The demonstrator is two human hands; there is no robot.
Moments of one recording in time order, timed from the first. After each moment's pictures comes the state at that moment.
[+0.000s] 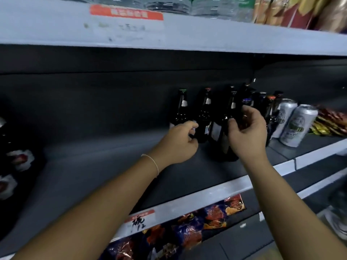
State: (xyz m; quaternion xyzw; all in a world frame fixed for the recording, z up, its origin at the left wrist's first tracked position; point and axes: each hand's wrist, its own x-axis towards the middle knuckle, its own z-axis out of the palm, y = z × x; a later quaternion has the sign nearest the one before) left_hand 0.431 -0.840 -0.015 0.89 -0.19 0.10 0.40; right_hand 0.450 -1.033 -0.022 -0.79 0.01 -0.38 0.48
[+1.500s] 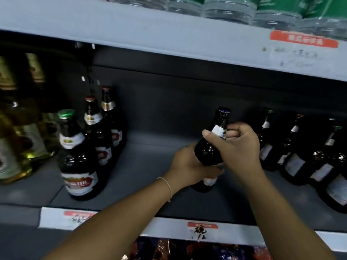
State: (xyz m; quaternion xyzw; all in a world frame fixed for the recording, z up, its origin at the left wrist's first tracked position) left_hand 0.392 -0.712 -0.057 0.84 0.04 0.15 0.52; right_hand 0.428 -0.830 -0.002 -0.78 -0.14 -0.18 0.58
